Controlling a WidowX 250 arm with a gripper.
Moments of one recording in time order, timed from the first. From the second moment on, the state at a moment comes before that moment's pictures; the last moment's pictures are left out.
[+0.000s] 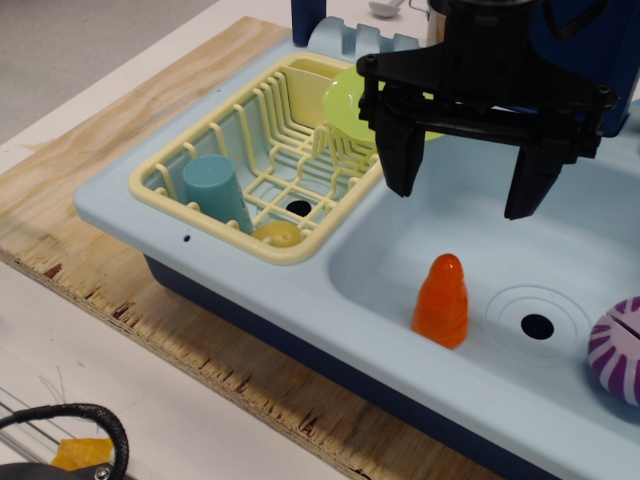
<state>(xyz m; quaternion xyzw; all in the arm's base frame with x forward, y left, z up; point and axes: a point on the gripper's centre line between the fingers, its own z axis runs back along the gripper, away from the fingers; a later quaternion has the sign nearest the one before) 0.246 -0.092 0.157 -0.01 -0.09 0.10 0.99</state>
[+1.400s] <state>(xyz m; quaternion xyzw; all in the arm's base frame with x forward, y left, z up) 0.242 -0.096 0.105 -0.02 -0.07 0.11 0.99</state>
